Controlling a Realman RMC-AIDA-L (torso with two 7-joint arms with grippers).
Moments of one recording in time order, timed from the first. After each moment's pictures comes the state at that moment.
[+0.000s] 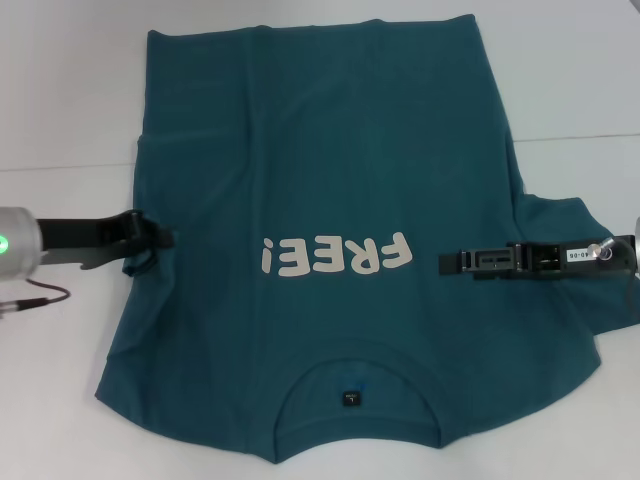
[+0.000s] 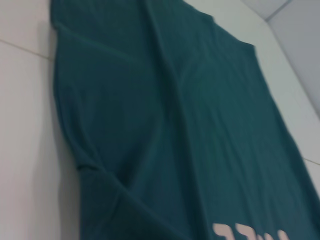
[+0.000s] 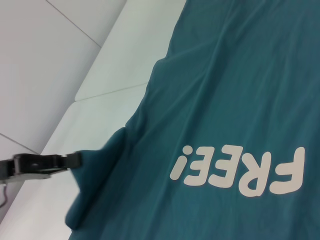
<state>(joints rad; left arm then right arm) -0.77 -2.05 0.52 0.65 2.40 1.19 -2.42 0.63 1.97 -0.71 -0.63 -2.14 -1.40 2.21</state>
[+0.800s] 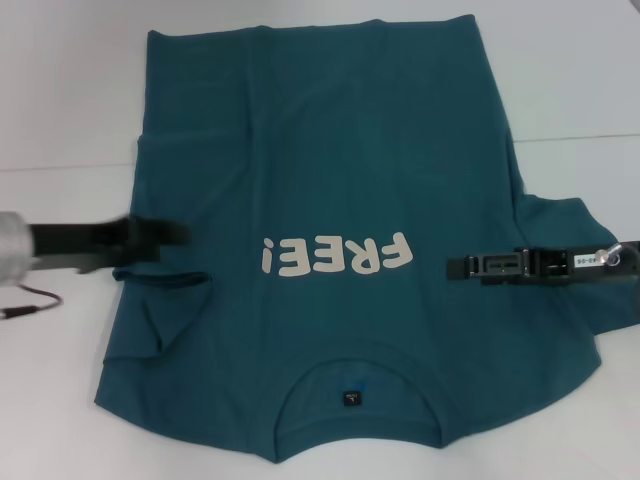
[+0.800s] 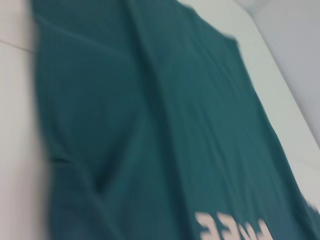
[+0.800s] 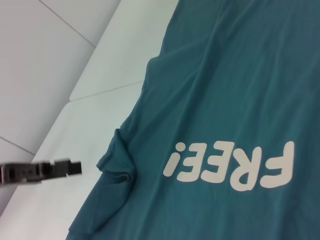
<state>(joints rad) -0.75 -2.07 0.63 0.72 2.36 1.27 -2.42 0.62 1.97 -0.71 -0.63 -2.14 -1.40 2.21</state>
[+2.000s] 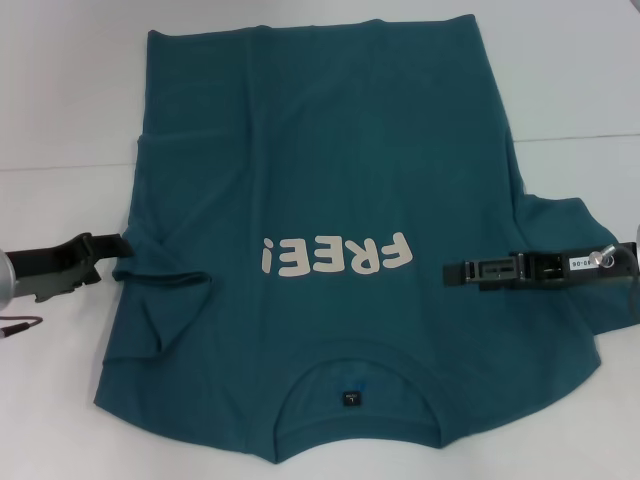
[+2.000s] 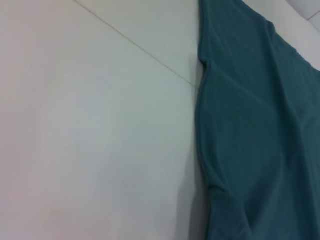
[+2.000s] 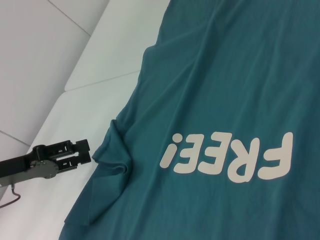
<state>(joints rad) -0.70 -2.05 0.60 0.56 2.36 0.87 -2.55 0.63 1.96 -0.72 -0.62 -2.17 -1.40 2.23</state>
